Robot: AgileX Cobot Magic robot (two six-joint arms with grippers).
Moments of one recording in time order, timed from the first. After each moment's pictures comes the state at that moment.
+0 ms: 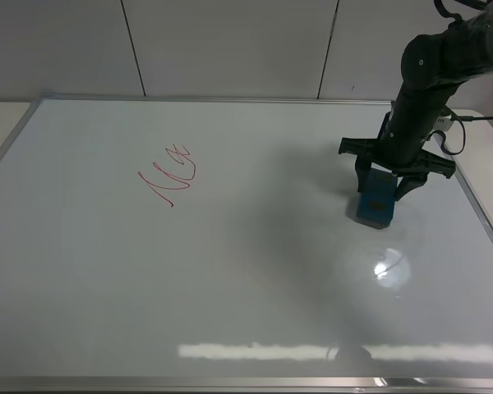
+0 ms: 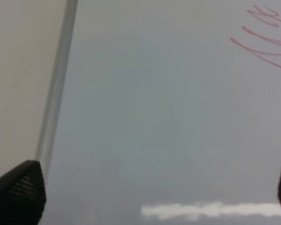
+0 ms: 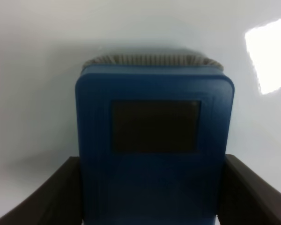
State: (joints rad) left arm 0.05 -0.01 -0.50 -0.06 1.06 0.02; right arm 0.21 2.00 -1.27 0.00 0.83 0.57
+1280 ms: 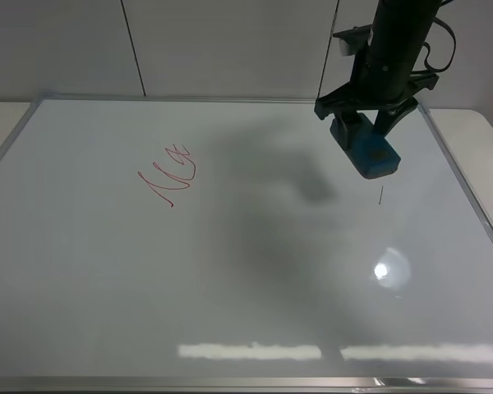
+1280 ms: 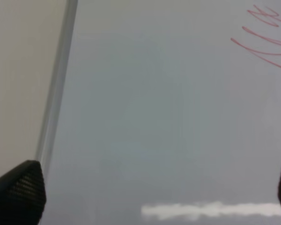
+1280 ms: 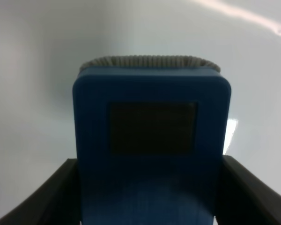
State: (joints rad) left arm 0.05 -0.01 -0.50 -0.06 1.06 0.02; right arm 0.42 1.89 -1.54 -0.07 1.15 0.05
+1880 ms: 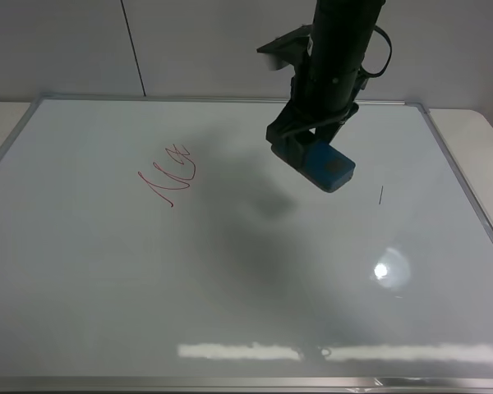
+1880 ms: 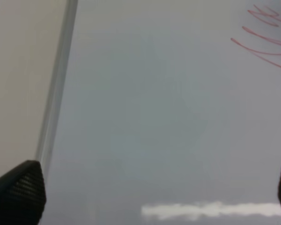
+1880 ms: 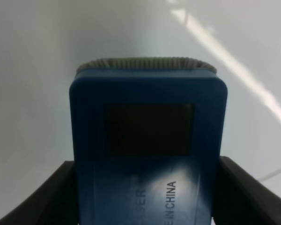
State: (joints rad) left arm 0.05 -0.01 -0.50 -0.06 1.06 0.02; right arm 0.62 1.89 -1.54 0.00 1.14 -0.19
